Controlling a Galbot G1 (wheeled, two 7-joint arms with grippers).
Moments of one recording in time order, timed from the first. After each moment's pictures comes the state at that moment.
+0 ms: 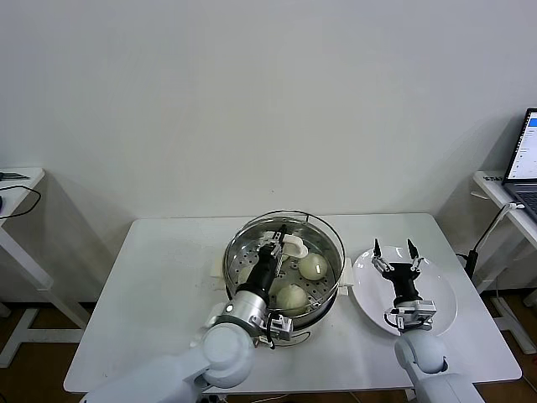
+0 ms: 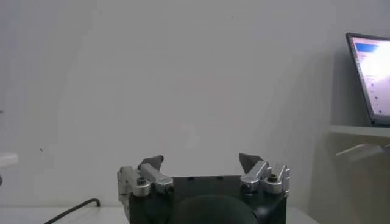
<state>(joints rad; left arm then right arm) 0.66 -1.02 0.54 -1.97 0.91 0.74 0.01 -1.11 1.11 0.37 1.43 0.38 0.37 0.18</state>
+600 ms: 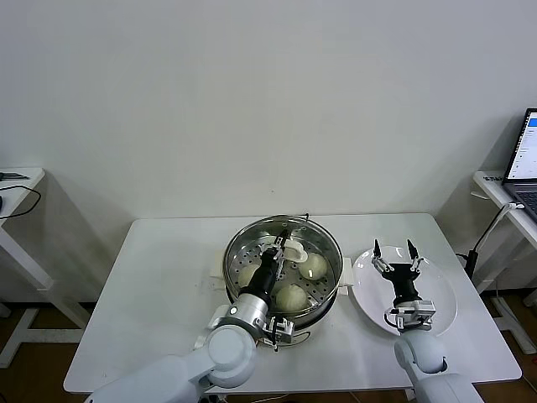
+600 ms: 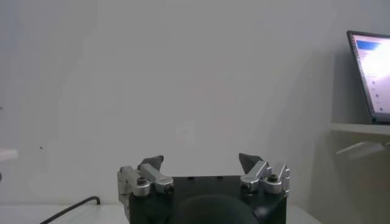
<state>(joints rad) 0.66 -1.03 0.56 -1.93 0.96 0.74 0.02 -1.11 1.11 0.37 1.42 0.38 0.37 0.18</state>
